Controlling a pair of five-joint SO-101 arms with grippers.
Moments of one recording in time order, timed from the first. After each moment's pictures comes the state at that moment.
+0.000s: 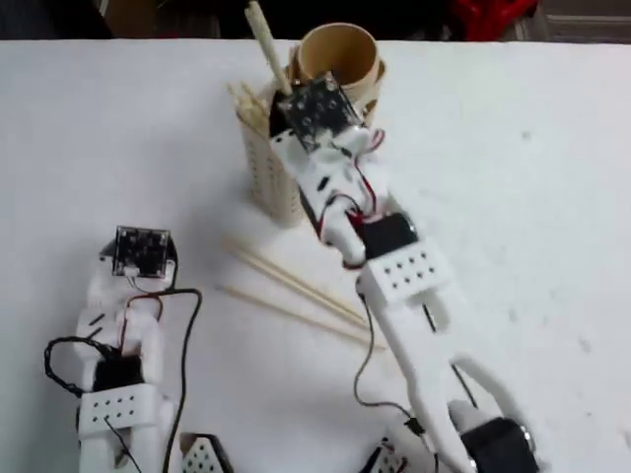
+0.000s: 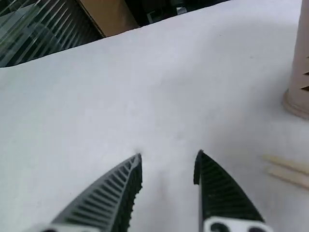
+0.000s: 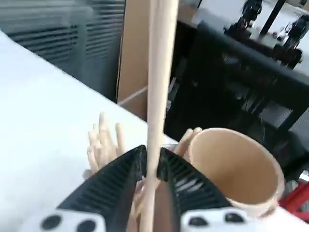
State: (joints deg) left arm -17.3 -73.2 97.2 12.3 -15.6; right arm -27.8 -23.7 30.0 10.7 18.1
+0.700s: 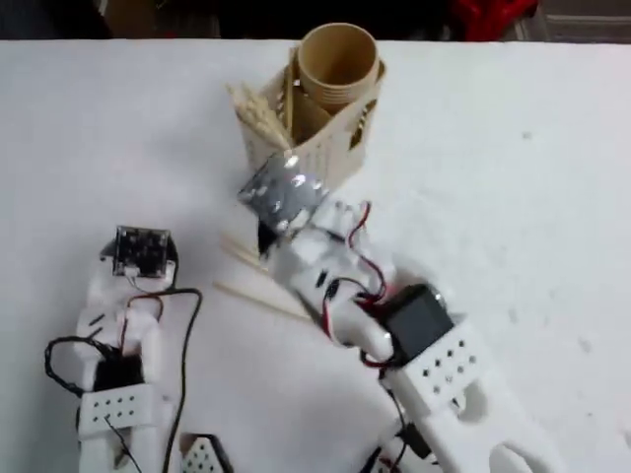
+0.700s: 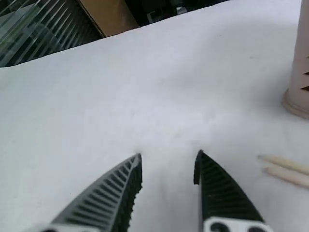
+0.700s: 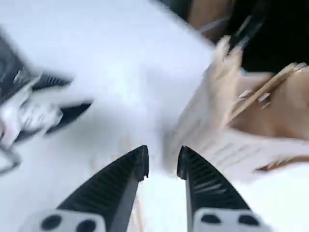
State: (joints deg) left arm -17.3 -73.2 97.2 12.3 -15.6; right arm -41.5 -44.7 29.1 61.6 18.9
